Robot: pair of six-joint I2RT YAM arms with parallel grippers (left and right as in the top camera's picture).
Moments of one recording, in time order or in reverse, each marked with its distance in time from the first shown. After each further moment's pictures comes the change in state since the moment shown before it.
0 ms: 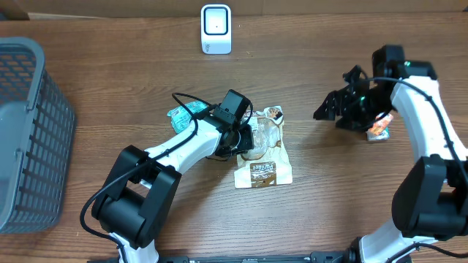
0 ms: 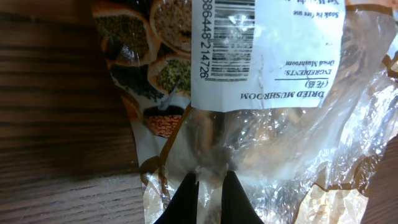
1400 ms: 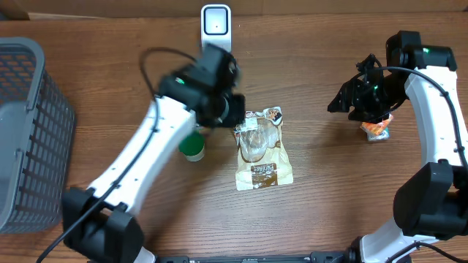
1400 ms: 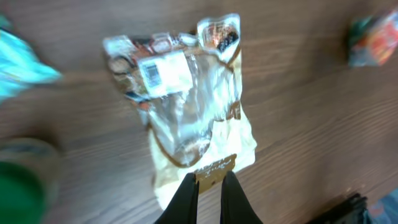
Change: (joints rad) left arm 0.076 -0.184 0.349 -0.464 0.048 0.261; right arm -0.035 0.008 0.222 -0.207 0.098 0.003
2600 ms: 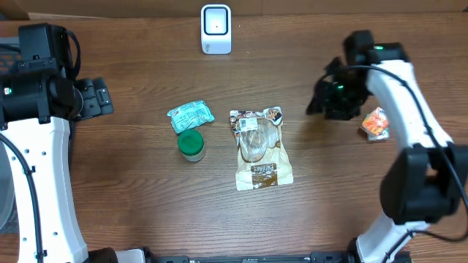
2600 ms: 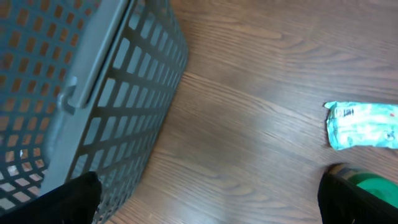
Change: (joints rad) left arm 0.634 -0.205 0.312 -0.471 -0.579 0.291; right arm 0.171 0.098 0.000 0.092 0.087 0.096
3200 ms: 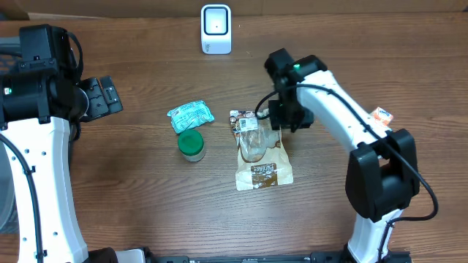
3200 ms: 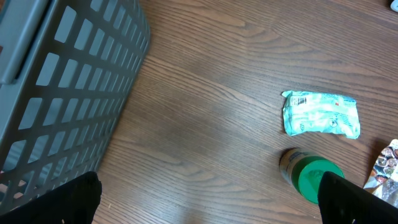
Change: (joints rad) left arm 0.000 0.000 0.000 -0.025 0.141 -0.087; right arm 0.359 0.093 0.001 0.046 0.337 0.188
